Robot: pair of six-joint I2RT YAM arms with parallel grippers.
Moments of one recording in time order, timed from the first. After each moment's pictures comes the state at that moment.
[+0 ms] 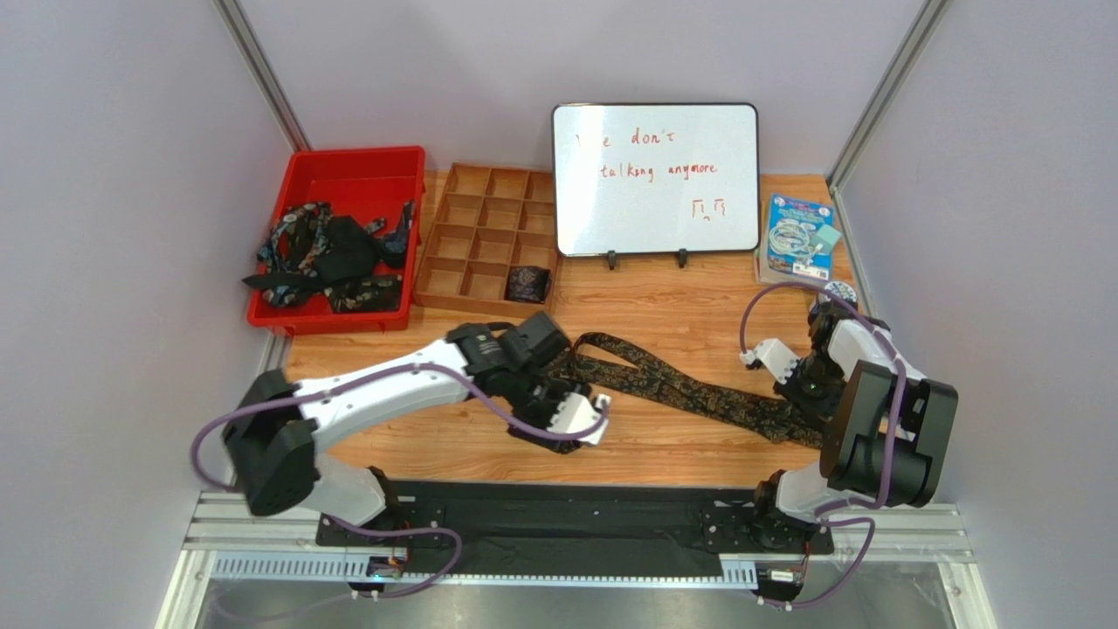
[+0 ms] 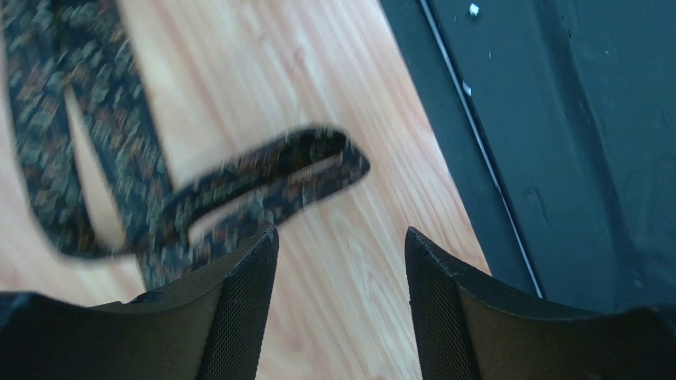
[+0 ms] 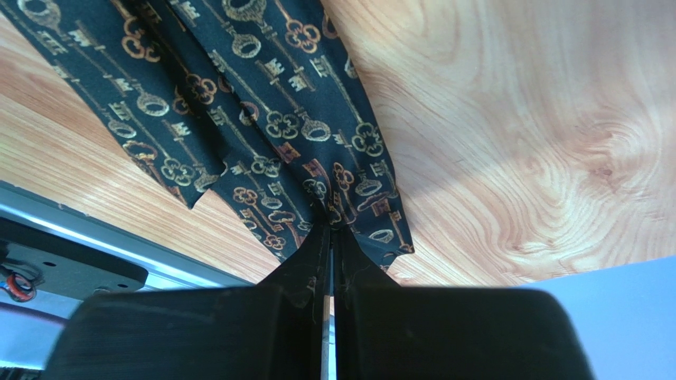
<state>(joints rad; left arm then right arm) -0.95 1.38 1.02 -0.80 0.48 1.00 -0.34 1.47 0.79 -0.91 0.06 -1.24</state>
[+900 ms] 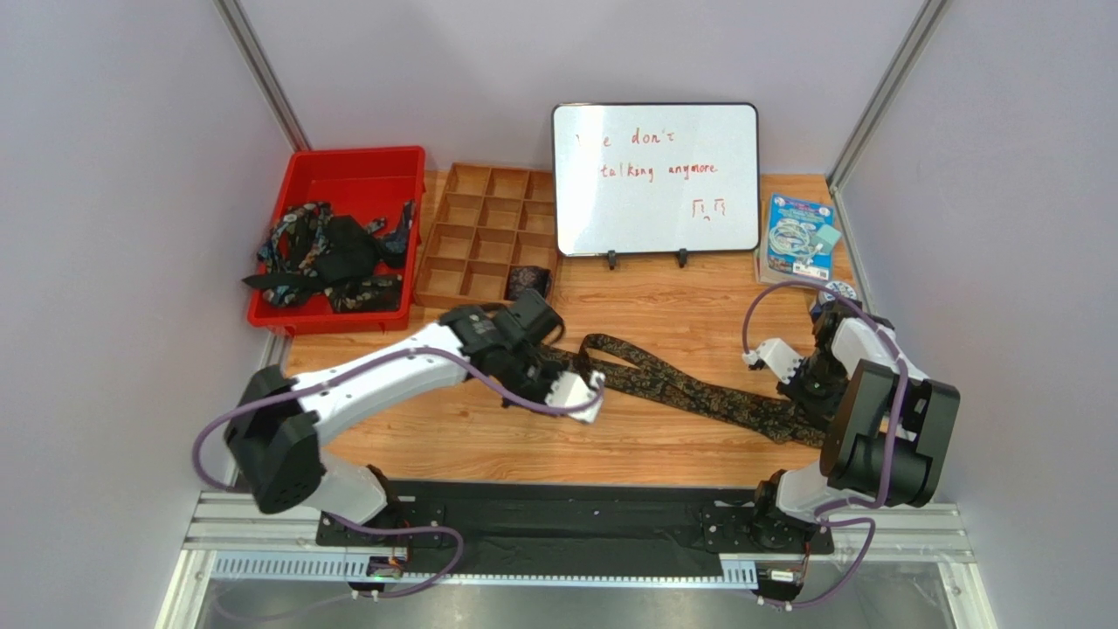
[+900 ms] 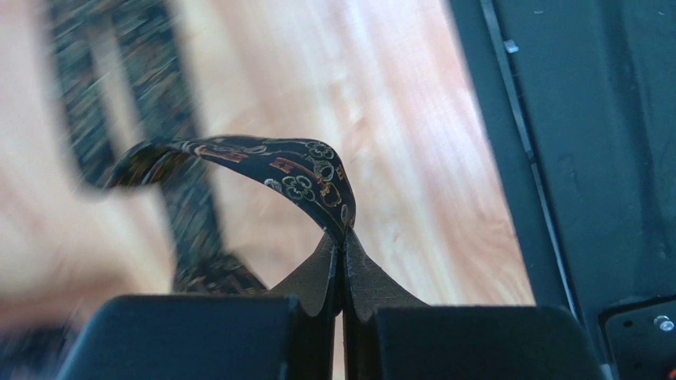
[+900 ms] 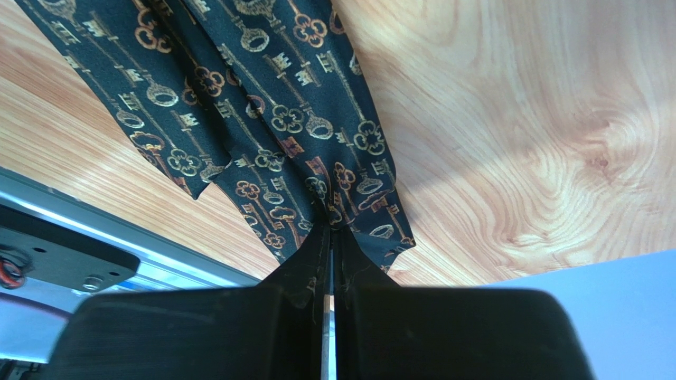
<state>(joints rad) -0.92 1.47 1.11 -0.86 0.44 1.04 -0.35 1.48 0.81 -0.94 0.06 -1.27</state>
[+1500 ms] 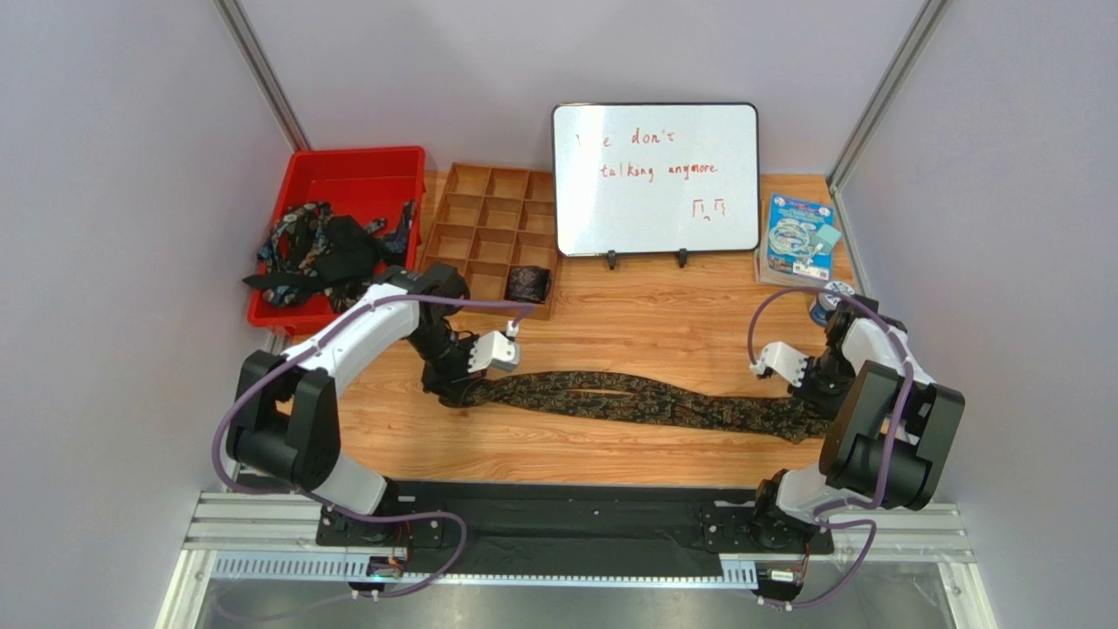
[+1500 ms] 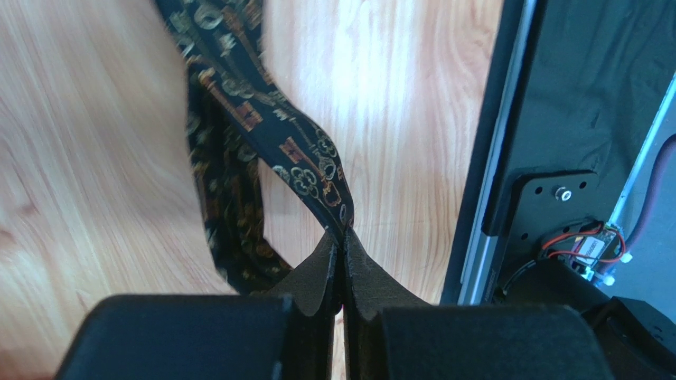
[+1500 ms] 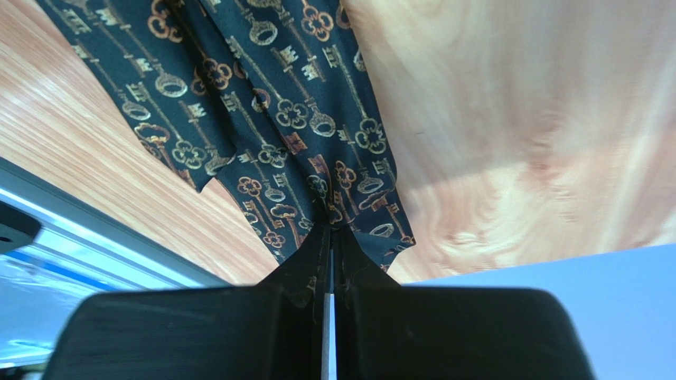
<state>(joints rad) -0.39 1.48 1.05 -1.19 0.47 1.16 -0.42 1.47 0.82 -0.91 0.07 -1.55</state>
